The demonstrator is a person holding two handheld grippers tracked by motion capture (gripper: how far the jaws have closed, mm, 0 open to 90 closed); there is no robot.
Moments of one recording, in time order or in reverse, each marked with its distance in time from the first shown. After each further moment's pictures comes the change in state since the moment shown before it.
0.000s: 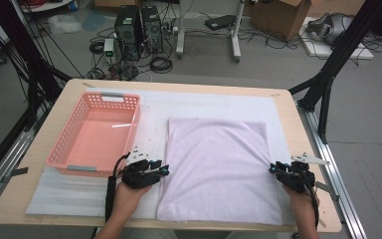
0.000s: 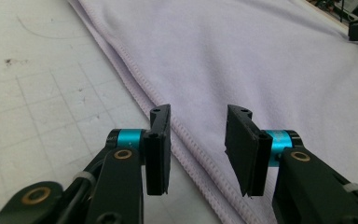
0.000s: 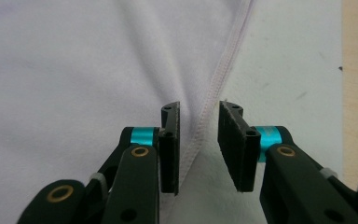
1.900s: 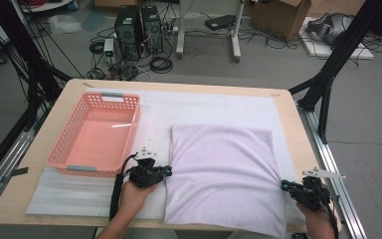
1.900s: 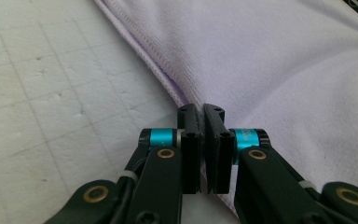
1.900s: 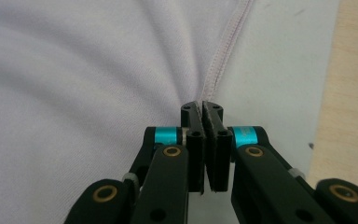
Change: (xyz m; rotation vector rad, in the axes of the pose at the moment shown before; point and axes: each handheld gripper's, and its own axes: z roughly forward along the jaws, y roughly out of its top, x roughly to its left) left arm -0.008 -0.002 0.016 0.112 -0.034 -0.060; right arm -0.002 -0.025 -0.044 0.136 0.044 0.011
